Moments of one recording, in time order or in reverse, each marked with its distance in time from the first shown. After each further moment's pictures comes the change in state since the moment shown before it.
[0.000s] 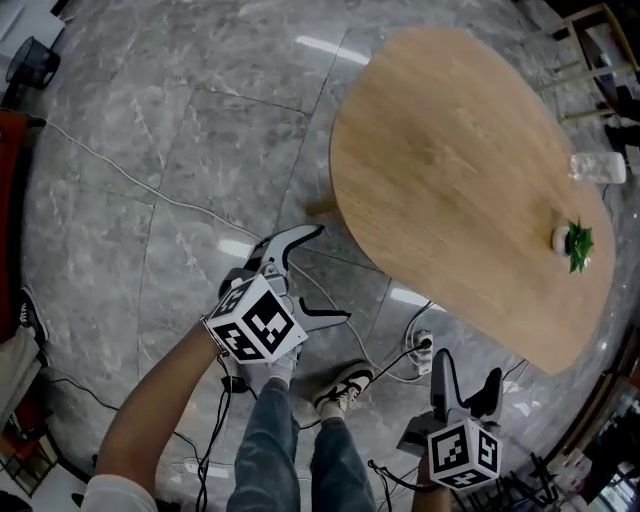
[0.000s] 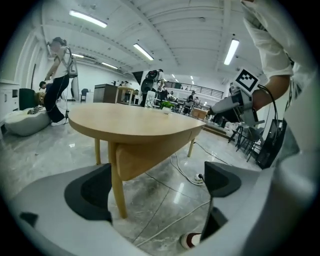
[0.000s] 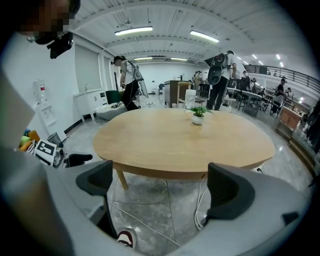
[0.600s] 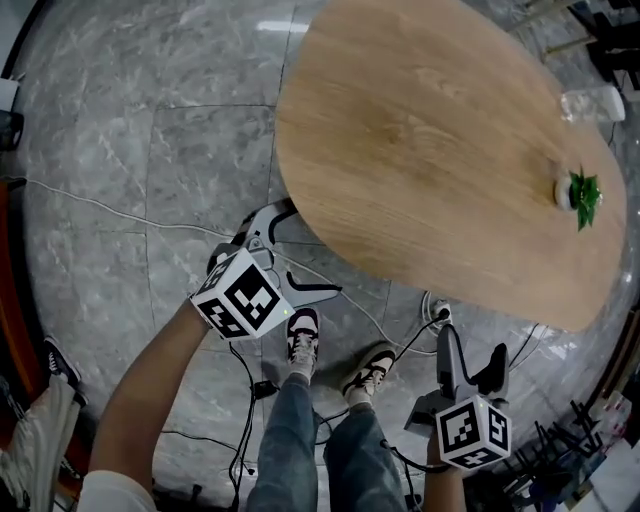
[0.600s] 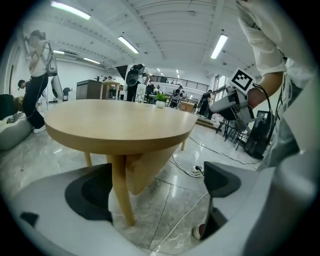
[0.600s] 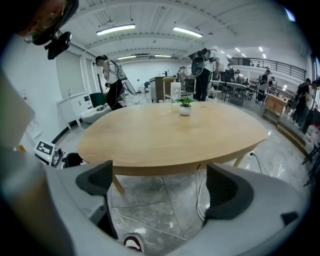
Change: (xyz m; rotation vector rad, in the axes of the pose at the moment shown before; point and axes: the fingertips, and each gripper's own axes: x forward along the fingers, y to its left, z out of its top) left arm 0.032 0.036 0.005 0.112 0.064 -0.140; right arm 0.025 -0.018 -0.013 0.141 0.027 -0.097
